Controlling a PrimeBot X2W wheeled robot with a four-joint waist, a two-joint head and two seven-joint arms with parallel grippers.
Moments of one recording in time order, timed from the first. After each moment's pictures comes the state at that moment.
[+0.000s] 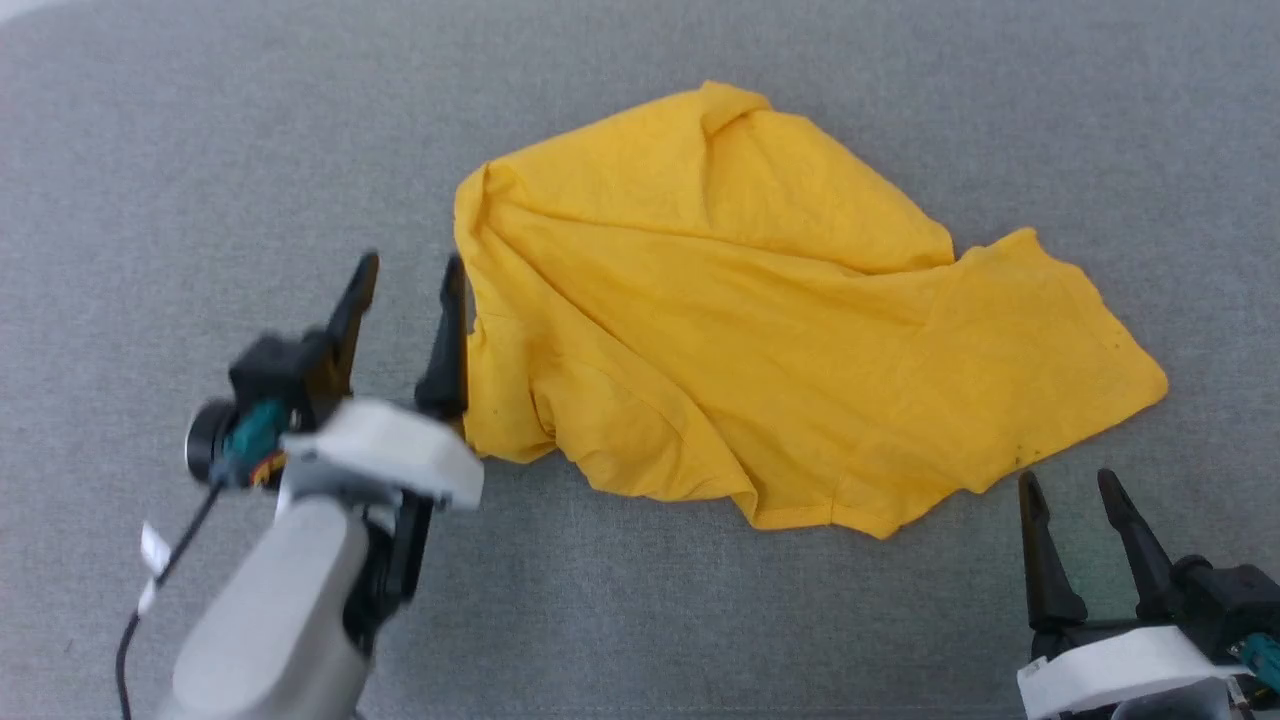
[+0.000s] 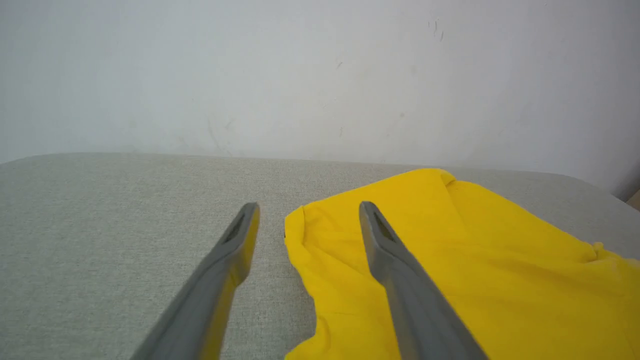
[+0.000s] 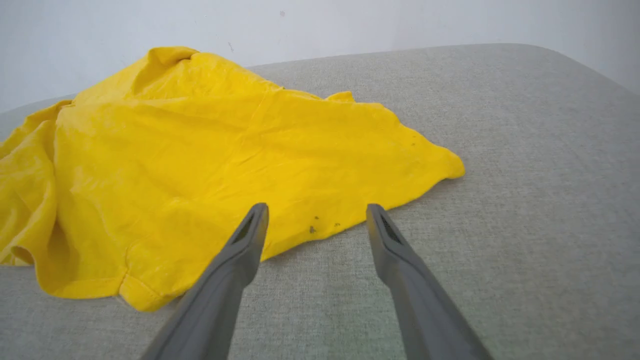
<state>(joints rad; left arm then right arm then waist) -0.46 0.36 -0.48 0.22 -0.60 0.22 -0.25 0.07 -0.05 -0.08 0.08 0.17 0.13 -0.23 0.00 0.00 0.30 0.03</state>
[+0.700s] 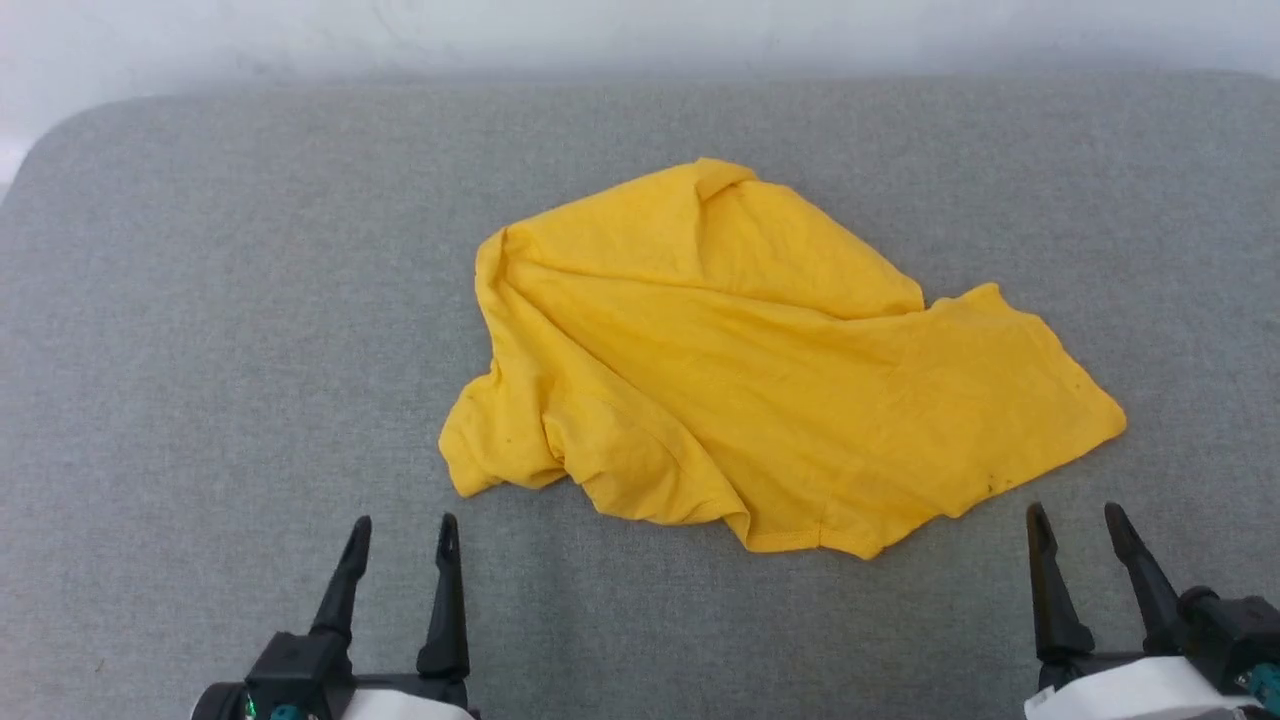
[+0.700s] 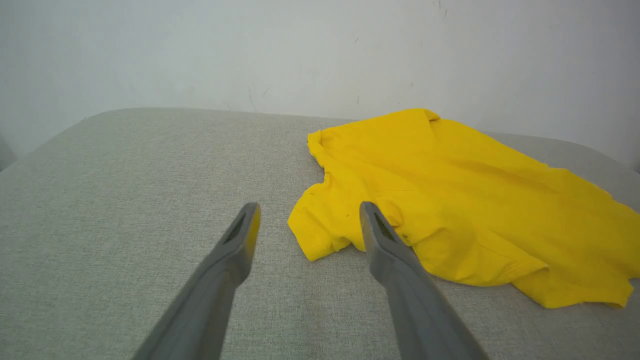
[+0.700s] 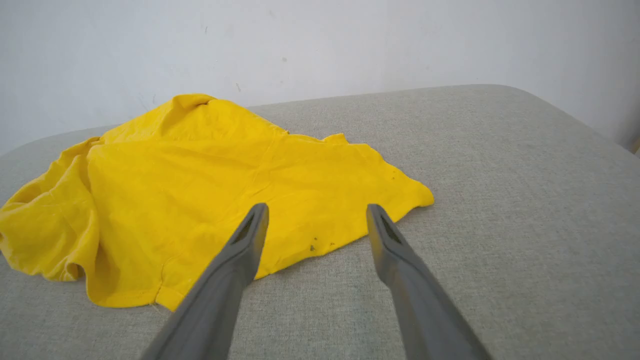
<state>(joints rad) 0.13 0.24 -0.28 -0.08 -0.31 0.24 -0.26 0.12 -0.05 -0.09 0.07 0.18 0.13 -0.23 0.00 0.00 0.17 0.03</state>
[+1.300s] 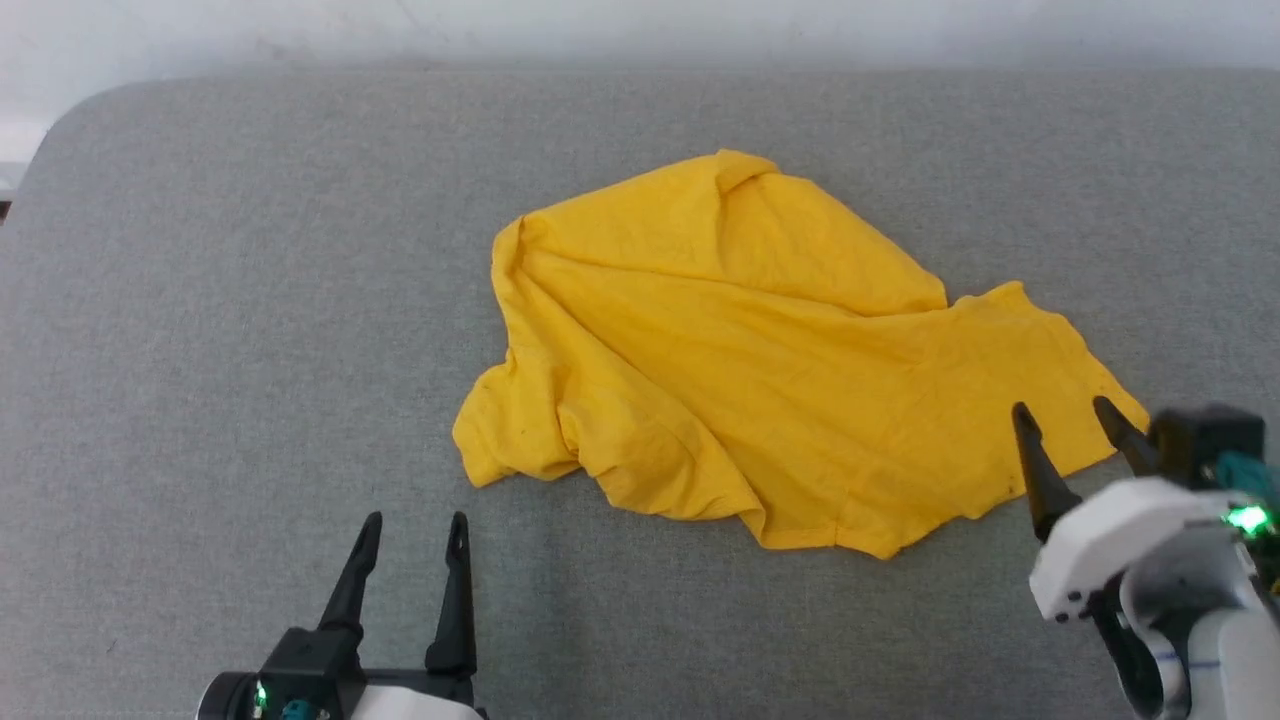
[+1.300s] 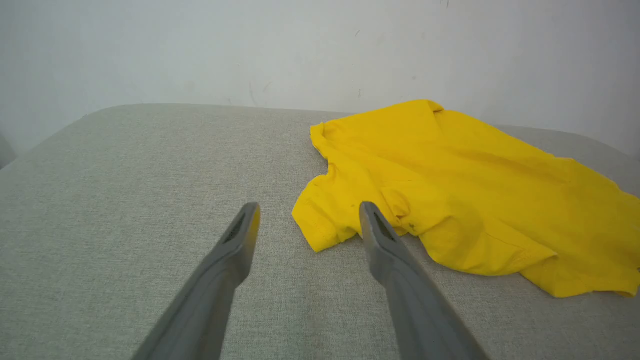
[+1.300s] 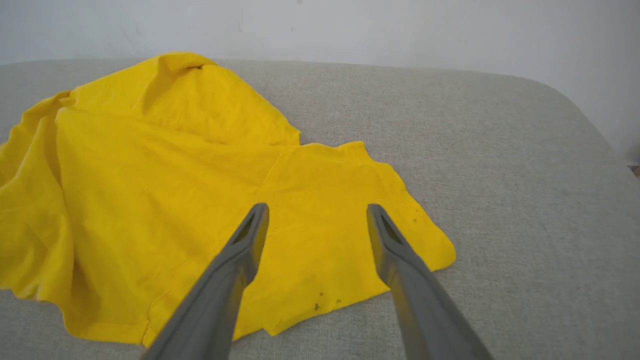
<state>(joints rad) 0.13 0.18 -0.21 -0.05 -0.23 0.15 -0.26 -0.07 -0.05 -0.12 -0.02 0.08 0.13 0.24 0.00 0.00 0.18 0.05</state>
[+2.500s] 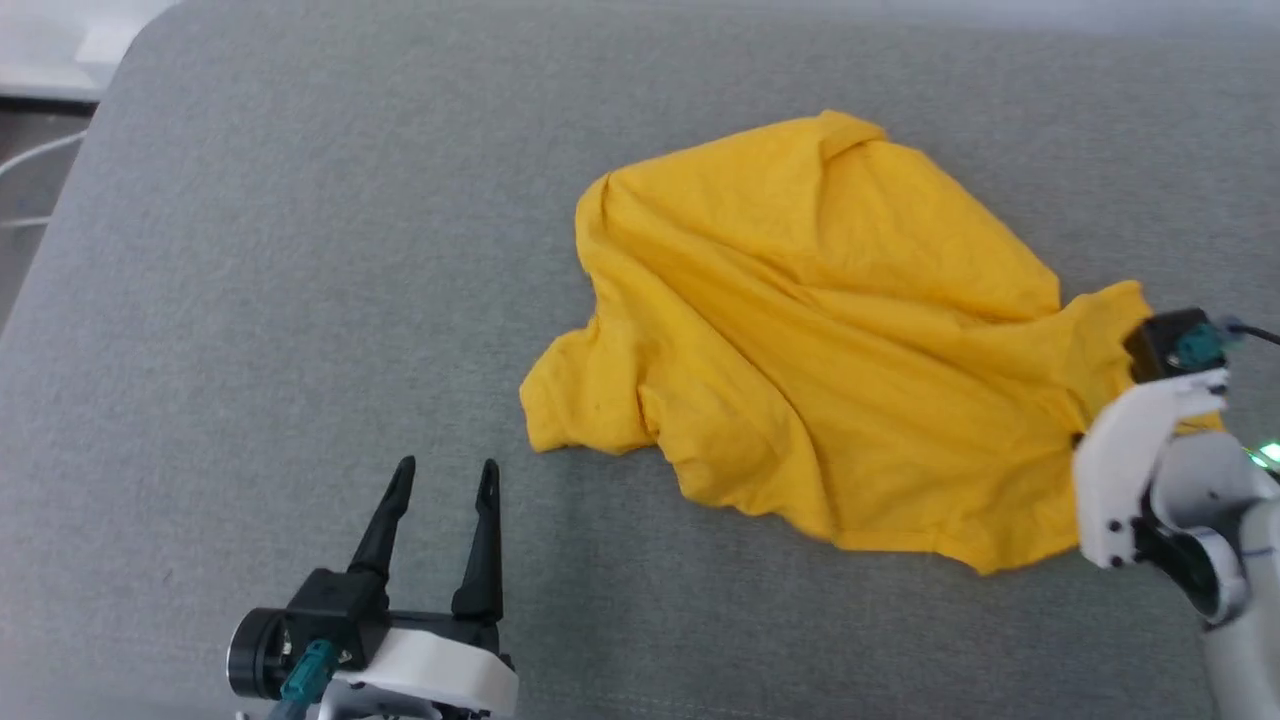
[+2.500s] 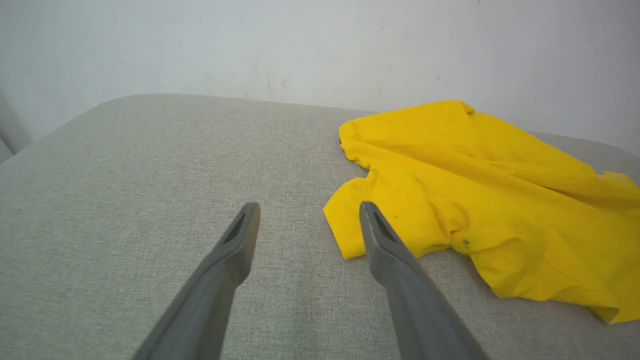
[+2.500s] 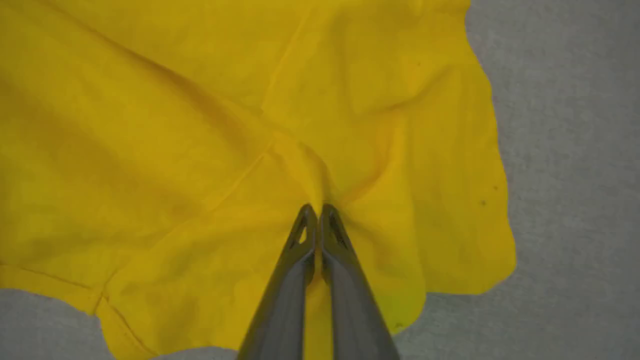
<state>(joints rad) 0.02 0.10 -0.17 0.03 -0.19 0.04 -0.26 -0.30 -0.24 -0.02 0.16 0.18 0.13 0.82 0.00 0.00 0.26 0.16</state>
